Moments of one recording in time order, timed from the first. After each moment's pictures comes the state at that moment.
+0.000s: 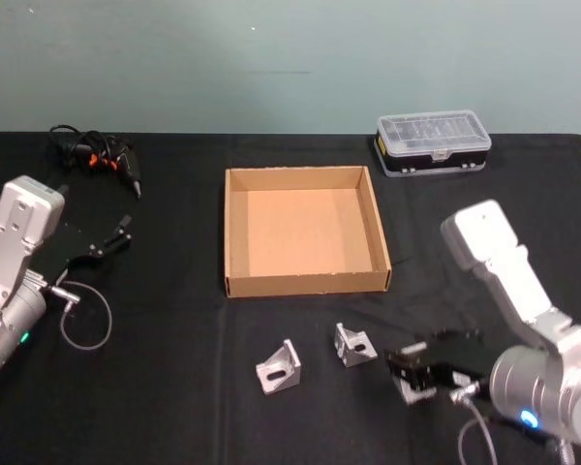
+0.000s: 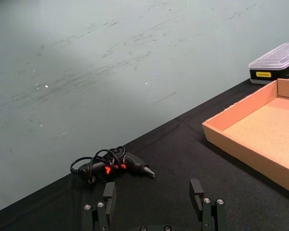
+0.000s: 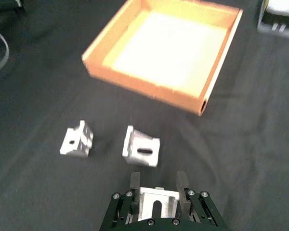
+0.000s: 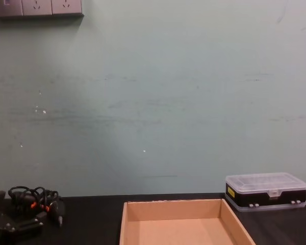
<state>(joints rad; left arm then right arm) -0.20 0.60 0.45 -1.41 -0.25 -0.12 0.03 -0.04 0.55 -0.34 -2.10 0.56 0.92 -0.09</state>
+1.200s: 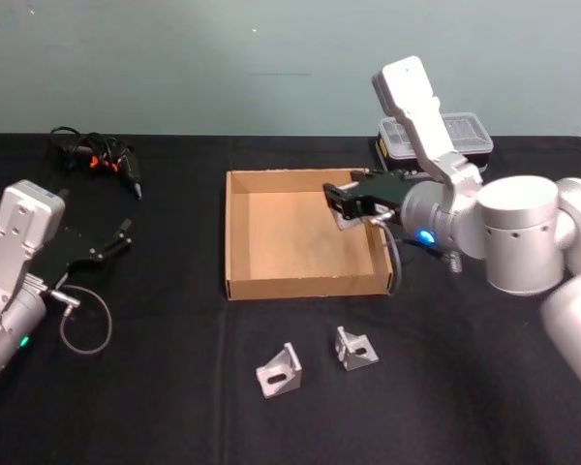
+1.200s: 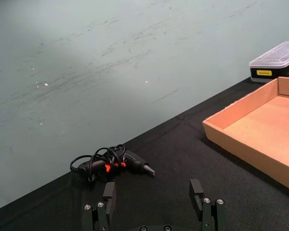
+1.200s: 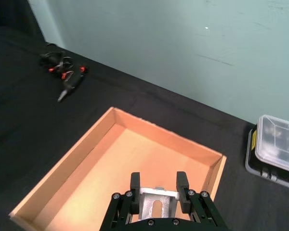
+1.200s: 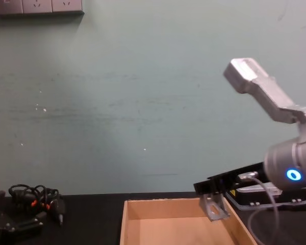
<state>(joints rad) -0.20 0.60 0.45 -1.41 -0.25 -0.12 0.03 0.55 0.30 -0.52 -1.38 0.35 0.58 0.15</state>
